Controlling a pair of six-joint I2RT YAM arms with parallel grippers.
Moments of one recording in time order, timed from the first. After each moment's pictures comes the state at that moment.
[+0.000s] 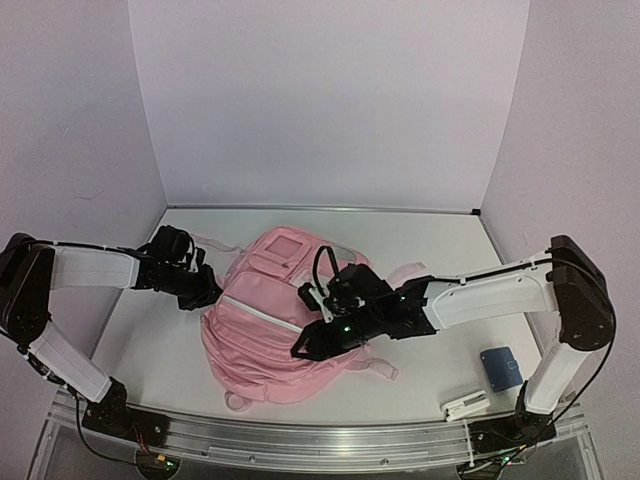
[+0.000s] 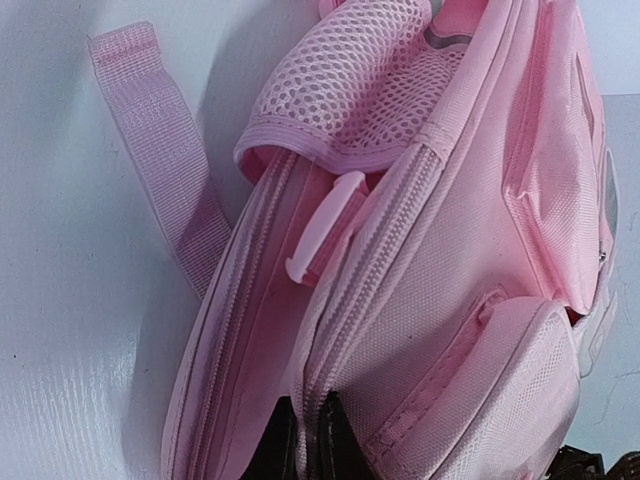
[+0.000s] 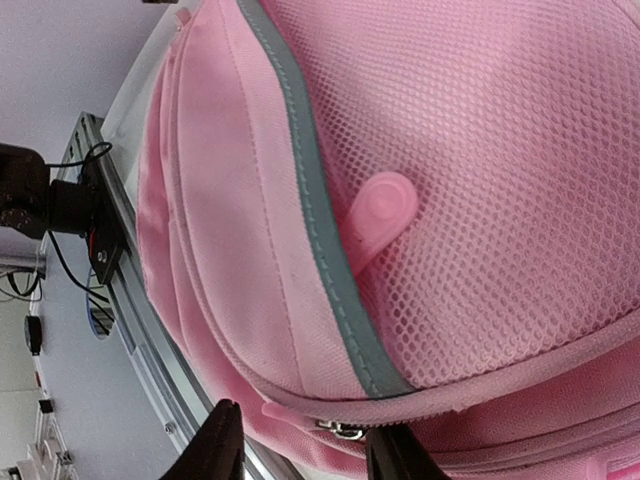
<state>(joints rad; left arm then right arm) -0.38 1.49 0.75 -0.18 0.34 -0.73 1.10 1.76 1.09 -0.12 -0.26 0.62</state>
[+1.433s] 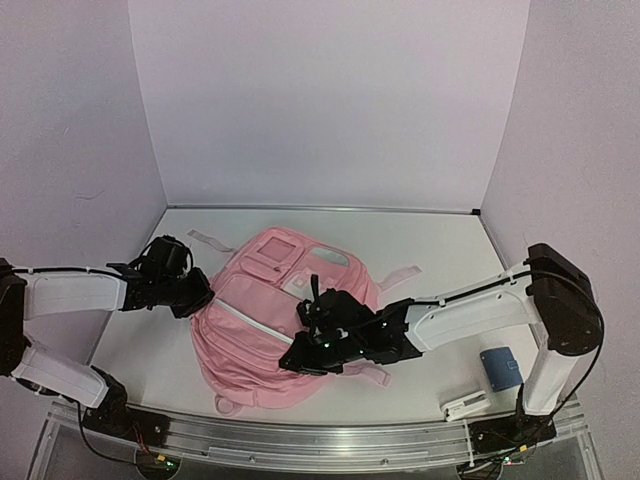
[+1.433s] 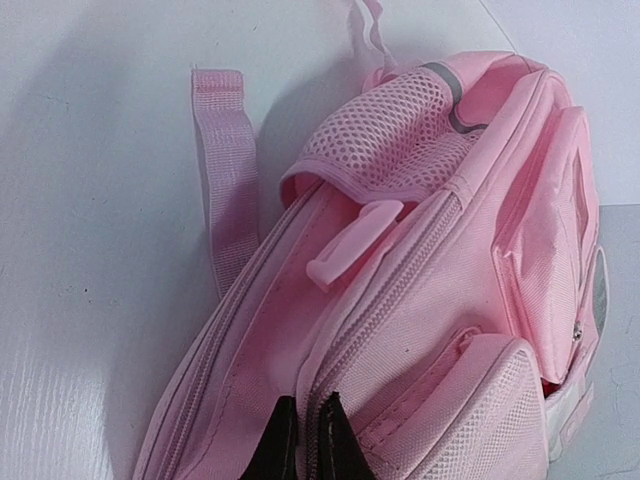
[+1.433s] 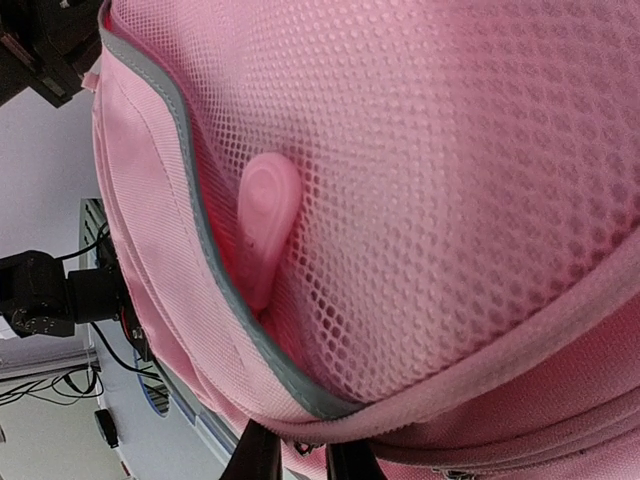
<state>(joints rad) -0.50 1.29 0.63 -0.15 0.01 -1.00 1.21 1.85 1.10 0.00 -0.12 1.05</state>
